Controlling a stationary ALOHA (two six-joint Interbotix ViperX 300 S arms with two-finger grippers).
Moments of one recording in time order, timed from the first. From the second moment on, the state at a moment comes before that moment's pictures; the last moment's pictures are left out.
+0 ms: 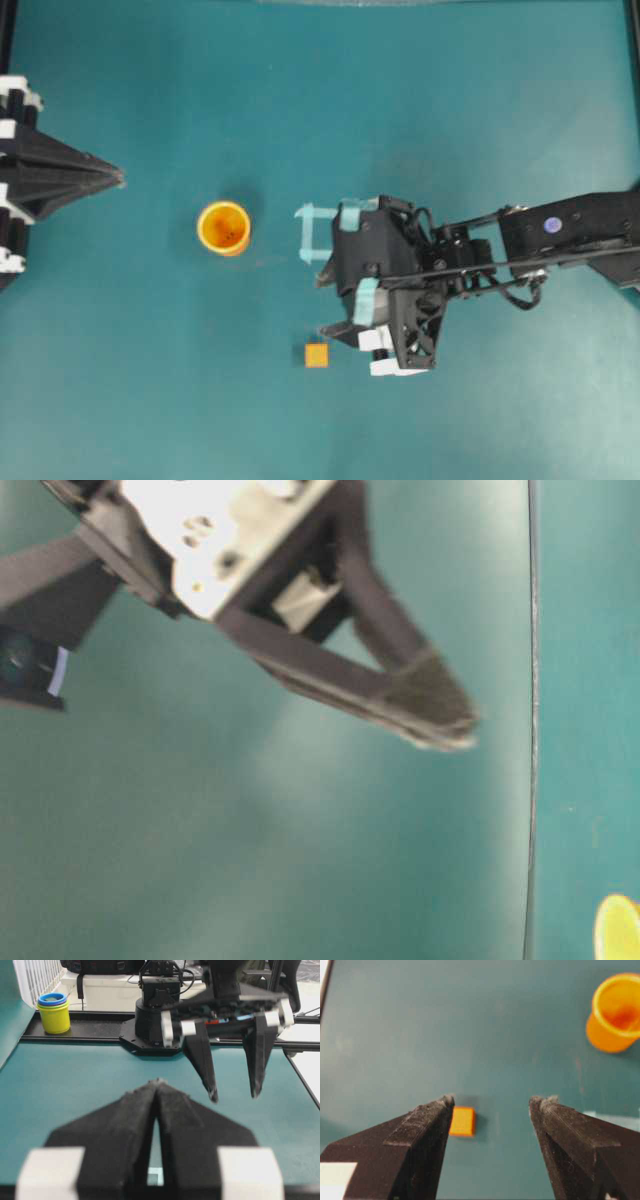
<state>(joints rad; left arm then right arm) 0.00 -0.96 1.15 0.00 -0.23 0.00 0.18 -0.03 0.40 0.03 0.42 0.15</state>
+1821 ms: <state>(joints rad) 0.00 -0.96 1.15 0.00 -0.23 0.00 0.25 0.37 0.27 0.04 0.42 0.15</state>
